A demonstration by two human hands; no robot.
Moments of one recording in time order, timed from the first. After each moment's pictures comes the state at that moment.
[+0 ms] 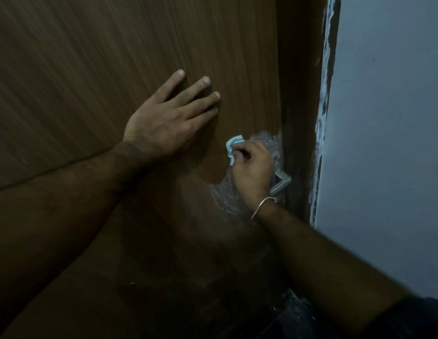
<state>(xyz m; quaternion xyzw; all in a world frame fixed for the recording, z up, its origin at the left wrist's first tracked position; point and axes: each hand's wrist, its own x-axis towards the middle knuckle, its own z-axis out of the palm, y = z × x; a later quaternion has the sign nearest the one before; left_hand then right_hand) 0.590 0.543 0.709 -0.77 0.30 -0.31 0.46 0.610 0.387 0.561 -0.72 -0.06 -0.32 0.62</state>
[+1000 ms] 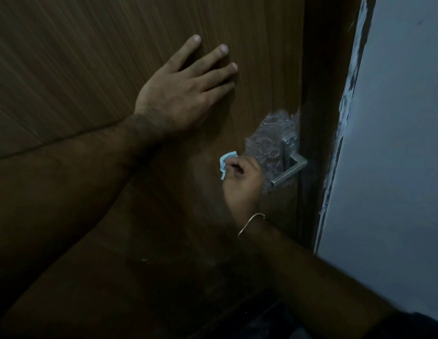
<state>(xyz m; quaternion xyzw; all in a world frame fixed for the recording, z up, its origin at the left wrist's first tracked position) 0.592 0.546 0.709 -0.79 0.33 -0.32 0.41 0.575 0.446 0.503 -0.66 -0.01 -0.25 0.71</state>
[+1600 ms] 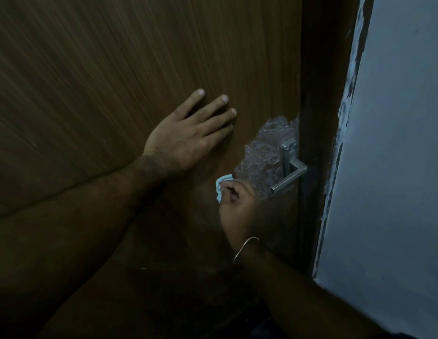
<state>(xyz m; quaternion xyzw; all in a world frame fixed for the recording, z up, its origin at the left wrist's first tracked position) 0.579 0.552 0.664 -0.79 0.33 -0.27 0.44 0.559 0.457 0.472 -0.68 -0.01 -0.21 0.70</state>
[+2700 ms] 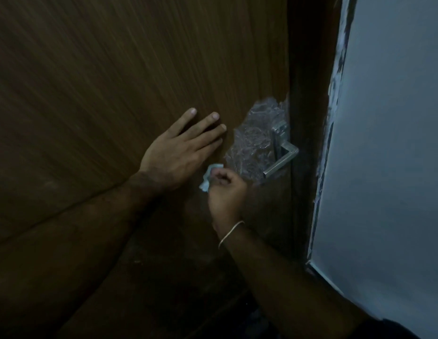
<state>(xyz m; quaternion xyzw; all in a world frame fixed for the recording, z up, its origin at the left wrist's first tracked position) 0.571 0.557 0.615 -0.80 0.33 -0.19 0.46 0.563 0.478 0.477 -0.57 0.13 -0.12 0.80</state>
